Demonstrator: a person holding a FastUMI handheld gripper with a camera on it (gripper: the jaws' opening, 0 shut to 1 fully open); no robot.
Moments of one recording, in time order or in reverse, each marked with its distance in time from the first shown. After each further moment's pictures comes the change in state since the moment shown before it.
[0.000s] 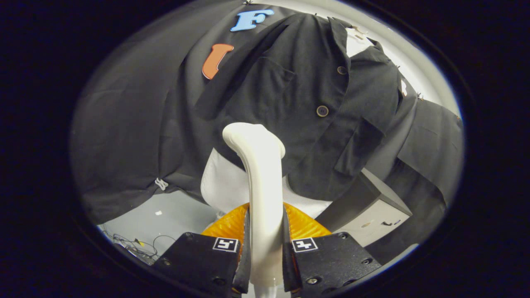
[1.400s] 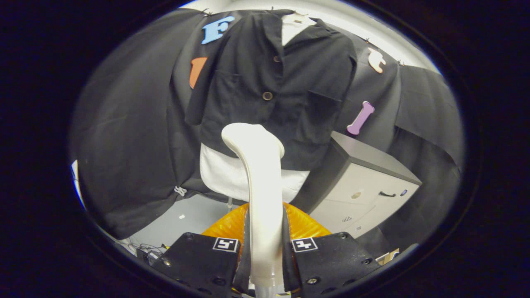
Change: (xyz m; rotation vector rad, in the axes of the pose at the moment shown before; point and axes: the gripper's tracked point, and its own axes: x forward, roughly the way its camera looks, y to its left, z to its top) arm -0.088 -0.103 -0.055 0.230 0.024 0.097
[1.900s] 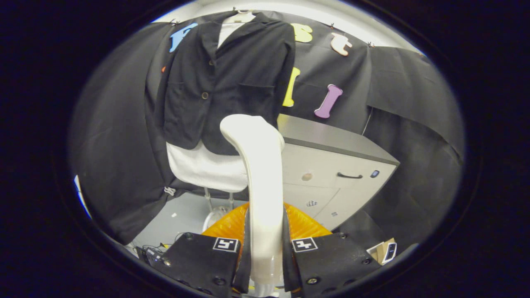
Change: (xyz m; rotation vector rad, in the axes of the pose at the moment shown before) arm -0.058 -0.129 -0.034 0.092 0.049 -0.055
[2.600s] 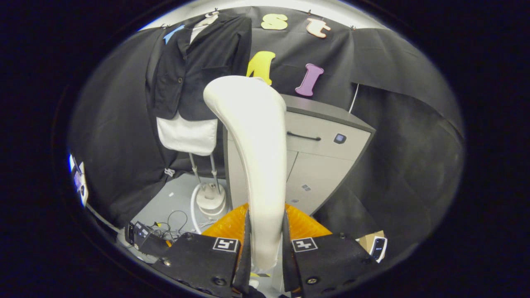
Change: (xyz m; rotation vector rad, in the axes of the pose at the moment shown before) arm -0.057 -0.159 -0.118 0.028 0.099 0.078
